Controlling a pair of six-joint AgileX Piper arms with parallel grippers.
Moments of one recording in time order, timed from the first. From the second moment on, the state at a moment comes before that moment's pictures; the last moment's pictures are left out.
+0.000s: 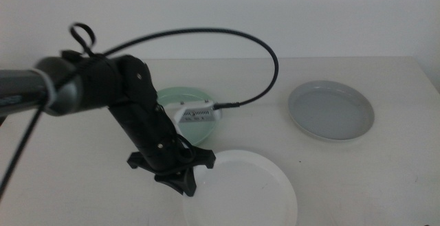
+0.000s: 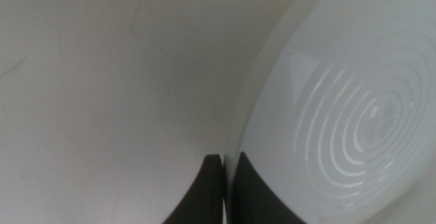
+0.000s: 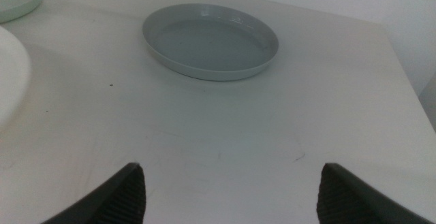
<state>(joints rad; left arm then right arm) -0.43 1.81 -1.15 -0.48 0.95 0.11 -0.02 -0.01 0.03 0.35 0.41 -0.49</state>
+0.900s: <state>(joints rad) -0.44 1.77 -1.16 -0.48 0.91 0.04 -0.02 -0.01 0.03 0.35 0.41 -0.49</state>
